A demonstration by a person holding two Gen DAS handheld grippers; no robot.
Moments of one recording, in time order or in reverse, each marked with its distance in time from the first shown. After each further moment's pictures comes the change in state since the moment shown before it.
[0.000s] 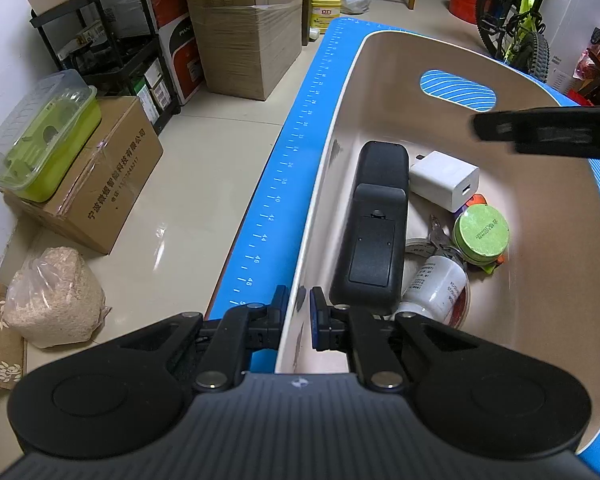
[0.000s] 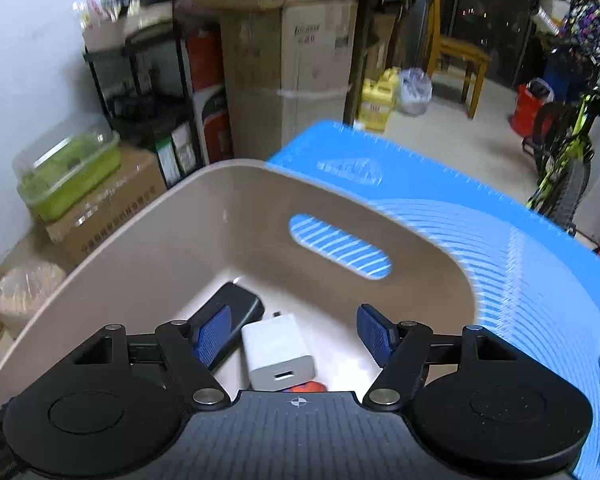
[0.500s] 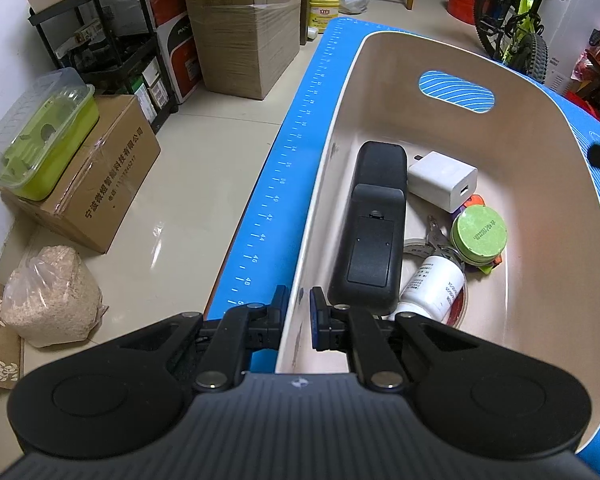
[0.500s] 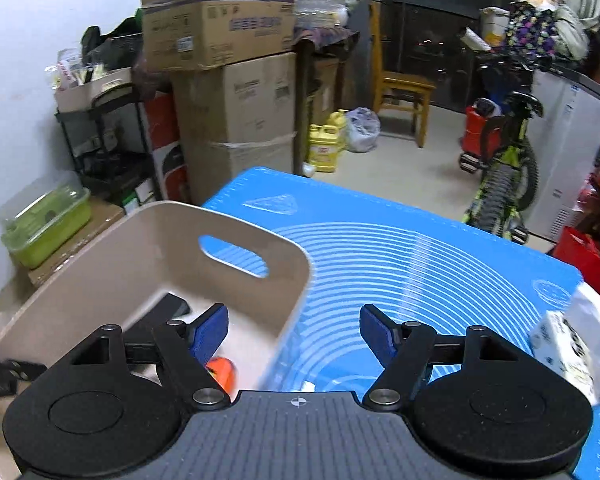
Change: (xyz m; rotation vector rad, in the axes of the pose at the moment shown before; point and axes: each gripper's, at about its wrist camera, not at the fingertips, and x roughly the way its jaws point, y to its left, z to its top) left arm 0.000 0.002 0.000 -0.002 0.001 -0.011; right arm -0.064 -0.072 -0.045 0.092 -0.129 -0.093
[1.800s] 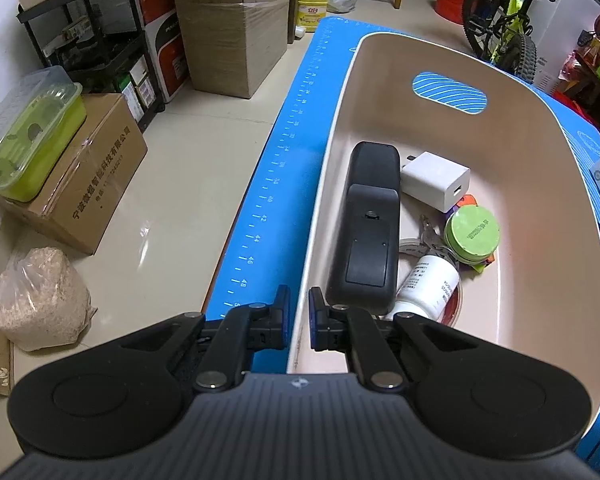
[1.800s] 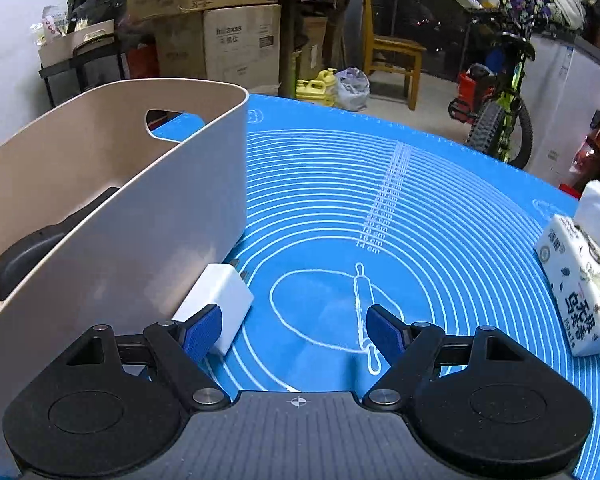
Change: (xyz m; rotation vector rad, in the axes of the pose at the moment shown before) left arm 0.001 0.008 0.001 0.011 0.005 -0.053; right arm 0.056 -0.026 -0.091 -0.024 0.078 -0.027
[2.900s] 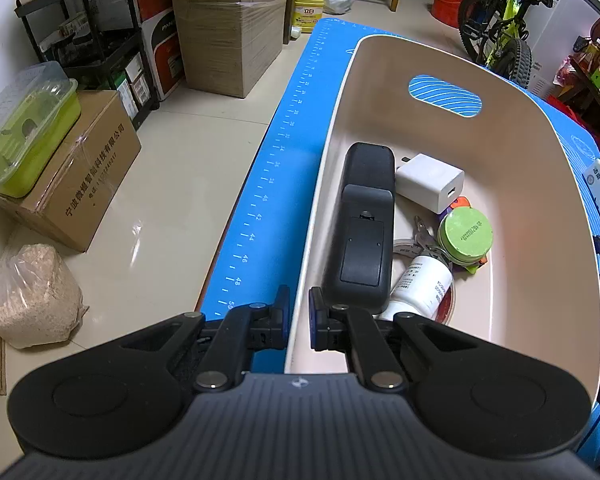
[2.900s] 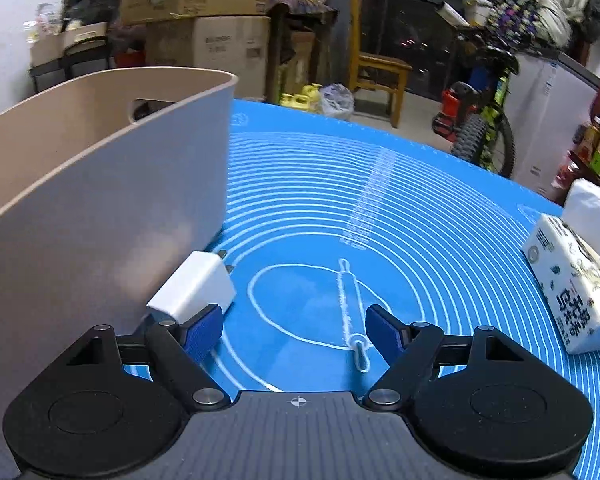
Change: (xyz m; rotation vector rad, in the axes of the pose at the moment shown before) left arm -0.001 0.002 0.000 -0.016 -0.001 -0.025; right arm 0.001 0.002 -0.020 -0.042 -0.059 -0.040
